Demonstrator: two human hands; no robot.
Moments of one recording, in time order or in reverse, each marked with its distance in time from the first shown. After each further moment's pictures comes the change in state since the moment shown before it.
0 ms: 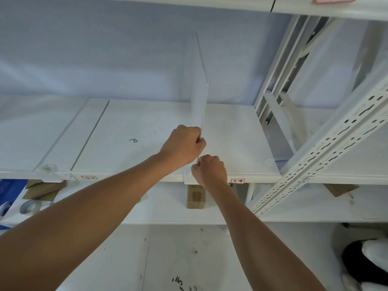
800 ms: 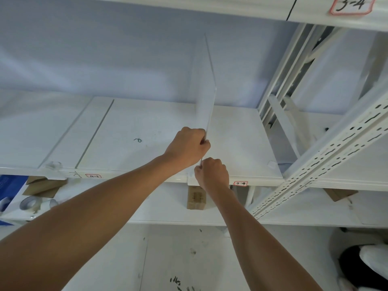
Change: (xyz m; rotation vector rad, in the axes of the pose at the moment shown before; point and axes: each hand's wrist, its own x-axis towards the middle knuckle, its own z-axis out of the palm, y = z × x) left_hand -0.003 -0.006 -0.004 -0.092 0.002 0.022; right_hand -0.007 -0.009 0.003 -0.072 0.064 -0.007
